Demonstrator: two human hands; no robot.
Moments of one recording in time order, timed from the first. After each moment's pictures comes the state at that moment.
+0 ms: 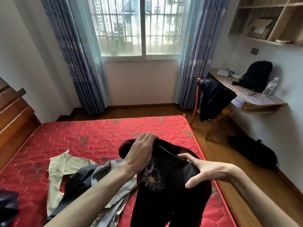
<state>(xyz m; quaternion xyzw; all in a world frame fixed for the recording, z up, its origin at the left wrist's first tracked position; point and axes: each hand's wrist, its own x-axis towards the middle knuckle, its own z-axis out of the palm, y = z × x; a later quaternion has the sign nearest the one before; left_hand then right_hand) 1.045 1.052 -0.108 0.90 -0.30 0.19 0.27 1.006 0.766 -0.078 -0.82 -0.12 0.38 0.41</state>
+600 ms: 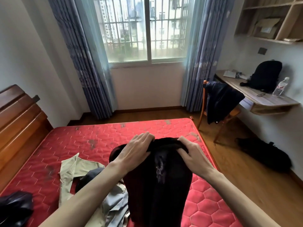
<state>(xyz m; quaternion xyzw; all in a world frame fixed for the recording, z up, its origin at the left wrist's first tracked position) 1.044 1.092 -0.085 0.92 -0.32 0.17 0.14 1.021 0.837 -0.095 -0.86 -0.20 -0.10 0.46</state>
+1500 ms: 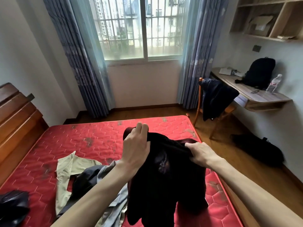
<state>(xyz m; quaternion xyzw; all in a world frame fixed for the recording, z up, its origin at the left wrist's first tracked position) 1.015 1.047 -0.069 0.94 -0.14 0.25 0.20 1.053 0.771 -0.126 -0.99 -0.13 0.07 0.03</state>
